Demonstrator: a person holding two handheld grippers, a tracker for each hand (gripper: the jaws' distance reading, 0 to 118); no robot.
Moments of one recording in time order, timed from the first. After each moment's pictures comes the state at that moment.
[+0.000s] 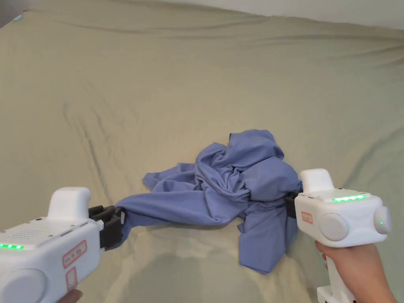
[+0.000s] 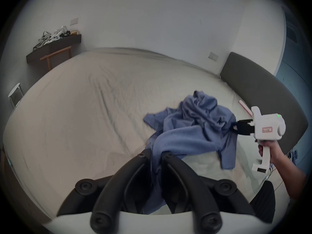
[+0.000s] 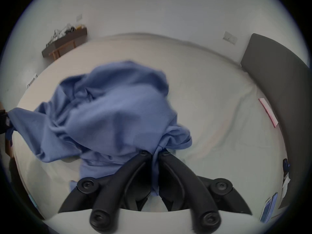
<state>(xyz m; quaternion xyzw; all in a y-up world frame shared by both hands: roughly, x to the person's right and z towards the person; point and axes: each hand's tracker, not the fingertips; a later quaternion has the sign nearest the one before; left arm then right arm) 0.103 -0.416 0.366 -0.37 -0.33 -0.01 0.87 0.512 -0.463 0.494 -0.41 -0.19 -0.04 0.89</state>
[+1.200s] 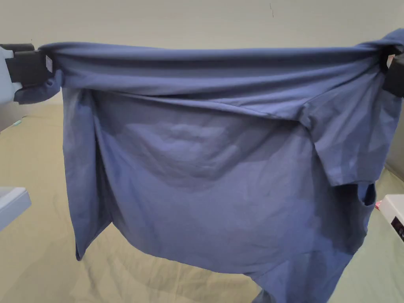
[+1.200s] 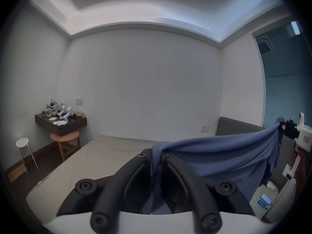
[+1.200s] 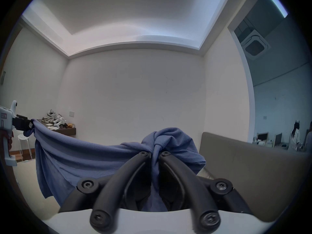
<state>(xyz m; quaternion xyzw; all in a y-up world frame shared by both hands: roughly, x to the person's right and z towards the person) 0.085 -0.067 0.349 -0.06 -0.34 0.03 0.94 0.471 -0.055 0.641 0.03 -0.31 0.08 0.95</state>
